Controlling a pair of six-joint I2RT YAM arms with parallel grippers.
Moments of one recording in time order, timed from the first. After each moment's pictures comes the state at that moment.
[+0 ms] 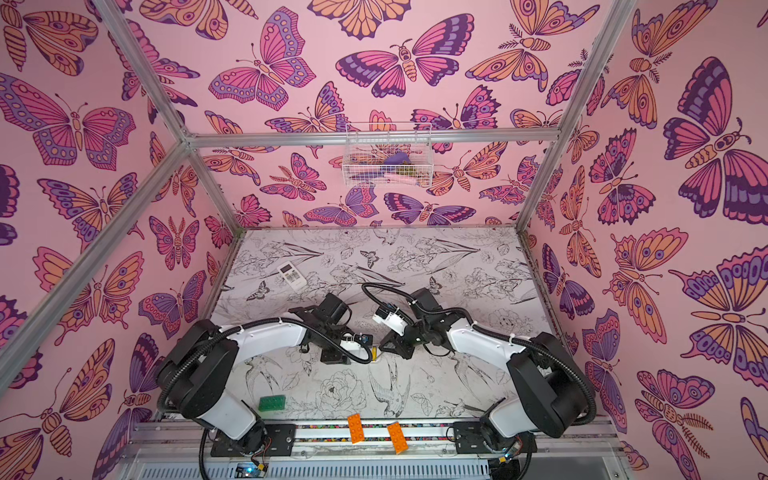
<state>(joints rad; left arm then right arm) -0.65 1.62 0.84 -0.50 0.27 0.96 0.64 1.46 0.74 -0.22 -0.67 -0.23</state>
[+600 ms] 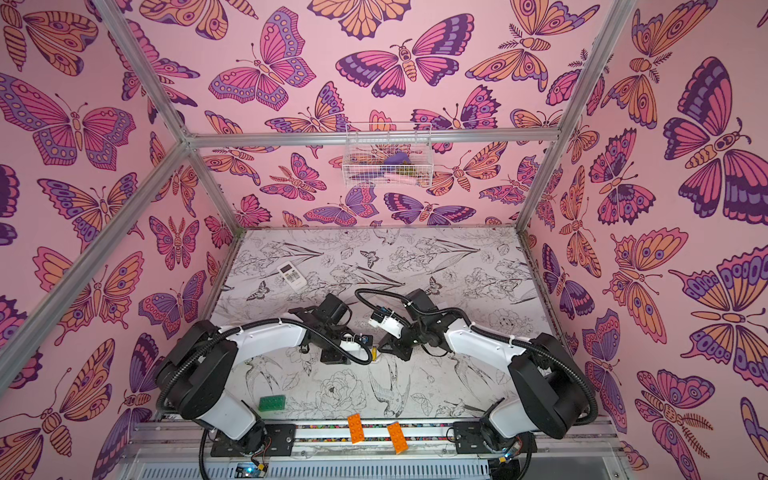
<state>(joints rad) -0.65 1.62 0.84 -0.50 0.26 0.96 0.68 1.46 0.76 -0.25 -0.59 -0.29</state>
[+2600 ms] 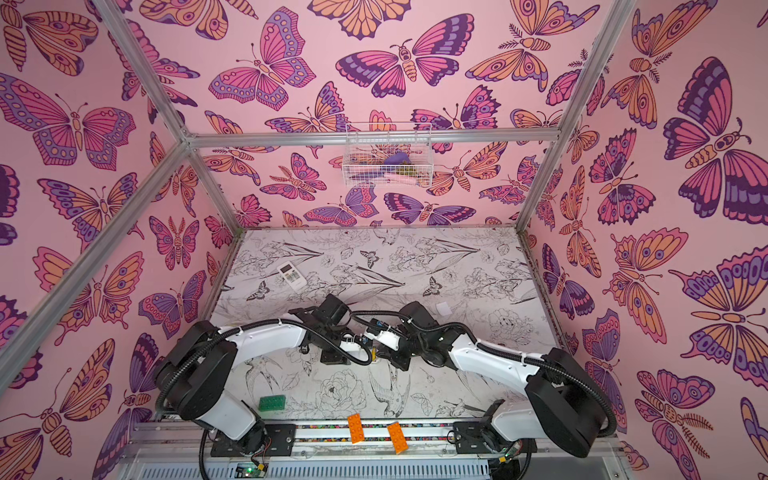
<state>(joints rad) -0.66 1.61 0.83 -0.50 0.25 0.96 0.79 1.34 0.67 -0.15 -0.43 -0.32</state>
